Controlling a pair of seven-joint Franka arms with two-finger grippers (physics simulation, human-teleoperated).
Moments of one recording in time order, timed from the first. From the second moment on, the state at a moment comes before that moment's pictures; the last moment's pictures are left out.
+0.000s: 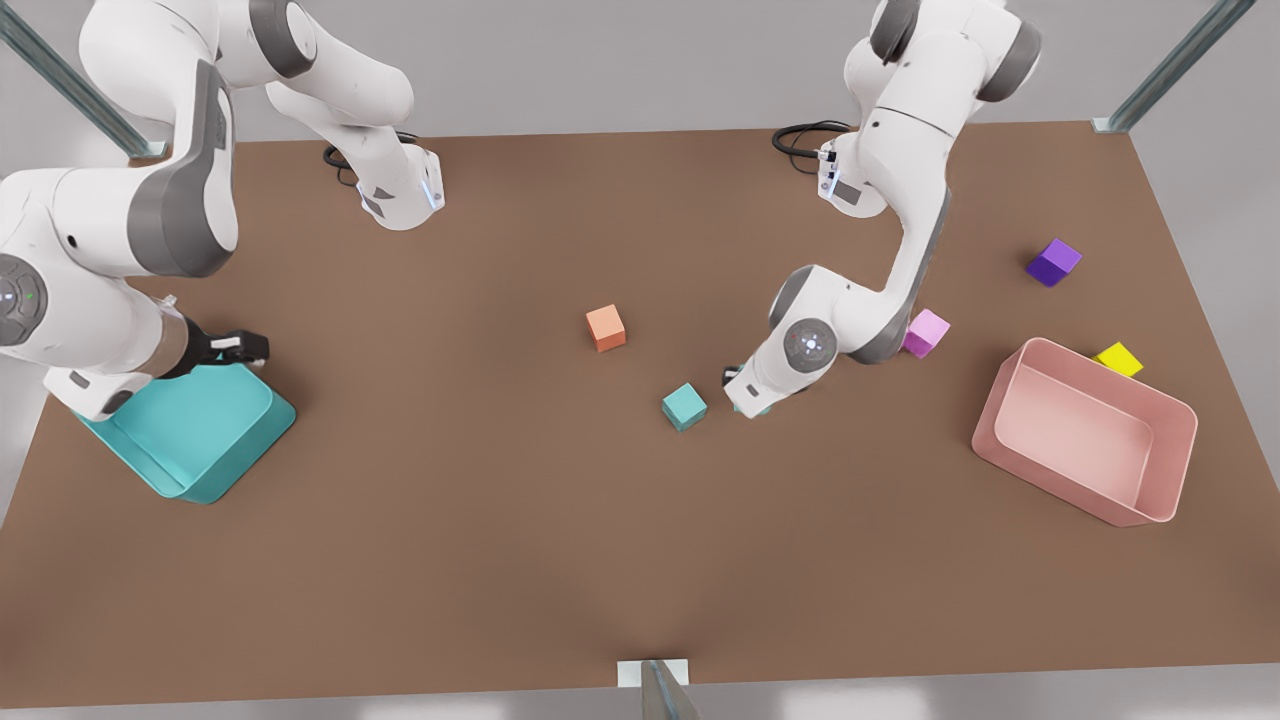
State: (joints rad) left arm -0.41 0.49 -0.15 -1.75 -0.07 2.10 -0.37; right arm -0.13 0.36 0.23 -1.11 -0.17 1.20 -0.09
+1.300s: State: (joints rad) left arm -0.48 0.65 -0.14 -1.20 -0.06 1.77 -0.87; right arm -0.13 0.36 0.23 -1.13 -0.17 1.18 -0.28
